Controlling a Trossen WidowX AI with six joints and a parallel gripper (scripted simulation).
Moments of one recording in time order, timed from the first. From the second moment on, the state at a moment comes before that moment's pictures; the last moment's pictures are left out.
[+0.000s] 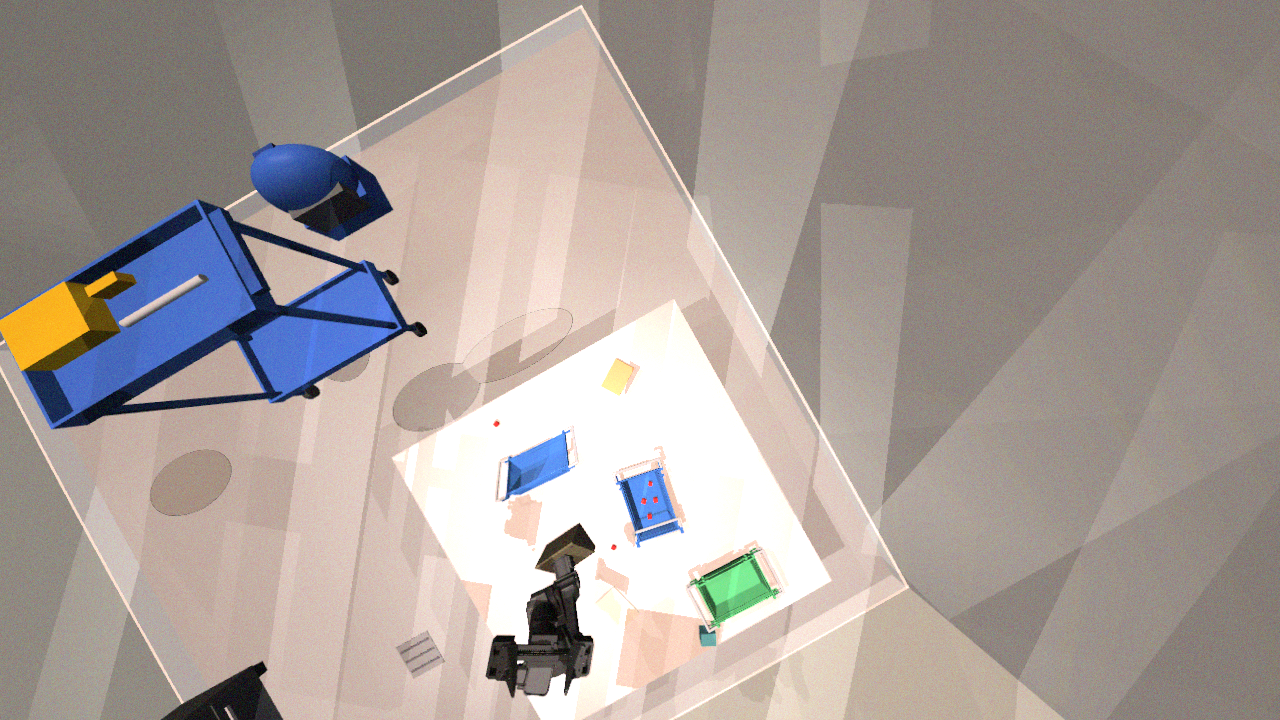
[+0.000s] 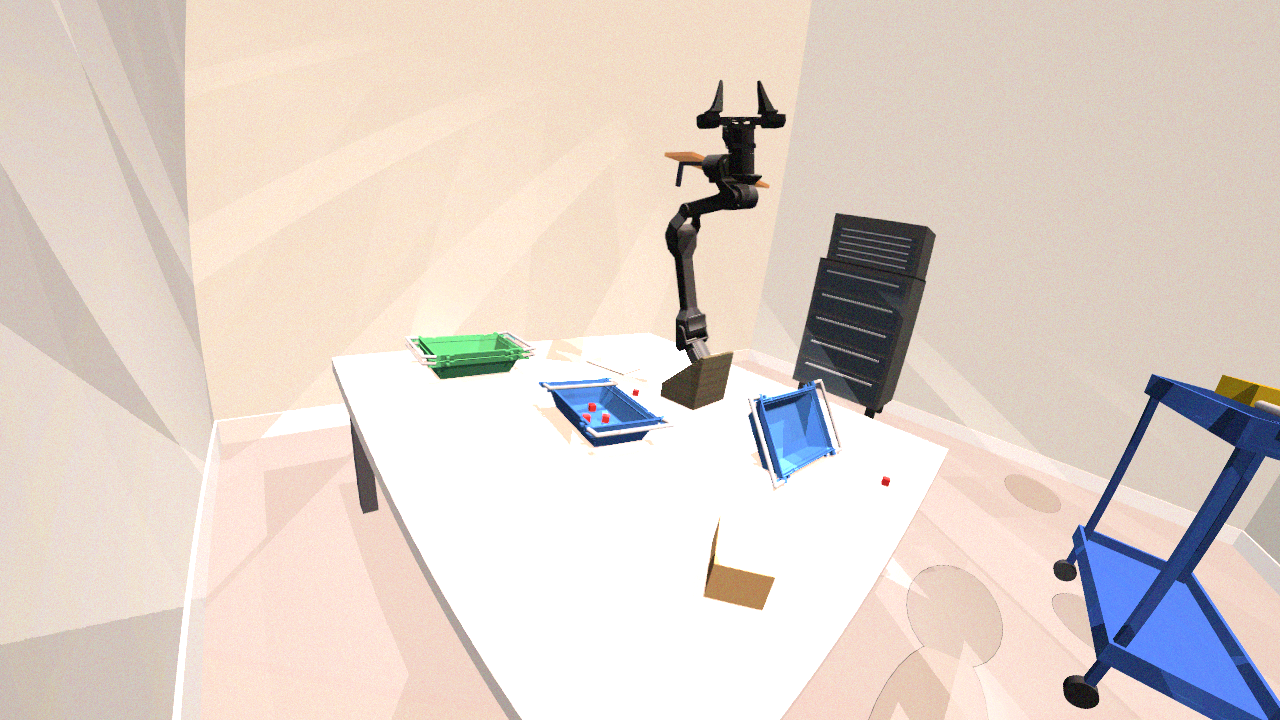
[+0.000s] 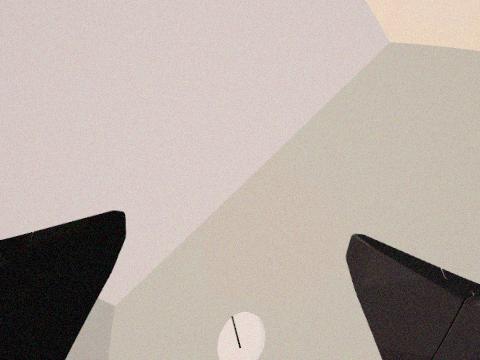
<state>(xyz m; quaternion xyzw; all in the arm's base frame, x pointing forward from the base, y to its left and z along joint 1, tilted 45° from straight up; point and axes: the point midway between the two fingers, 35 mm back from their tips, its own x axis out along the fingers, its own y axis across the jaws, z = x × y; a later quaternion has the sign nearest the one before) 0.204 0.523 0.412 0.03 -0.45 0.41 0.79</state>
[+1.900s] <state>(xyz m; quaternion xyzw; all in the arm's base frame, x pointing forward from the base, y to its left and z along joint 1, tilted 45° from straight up) 0.474 0.259 -0.037 -0.10 0.49 -0.07 0.86</state>
